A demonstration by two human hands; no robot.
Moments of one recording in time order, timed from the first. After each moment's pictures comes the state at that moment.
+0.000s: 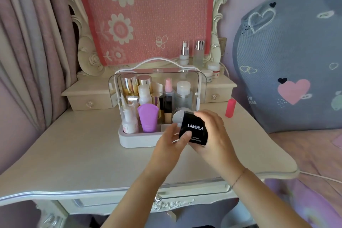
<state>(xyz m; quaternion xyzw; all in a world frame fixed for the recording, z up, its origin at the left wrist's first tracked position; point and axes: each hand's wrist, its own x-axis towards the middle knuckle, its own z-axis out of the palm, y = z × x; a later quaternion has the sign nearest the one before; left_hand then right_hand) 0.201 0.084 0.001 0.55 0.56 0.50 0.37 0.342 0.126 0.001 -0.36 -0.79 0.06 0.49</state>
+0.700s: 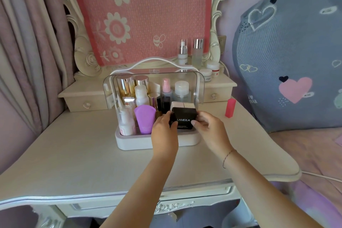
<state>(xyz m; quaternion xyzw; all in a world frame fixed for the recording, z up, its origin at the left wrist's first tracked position) 0.205 0.140 -0.002 0.54 0.67 0.51 0.08 0.340 0.182 -0.006 -0.46 -0.69 0.30 0.46</state>
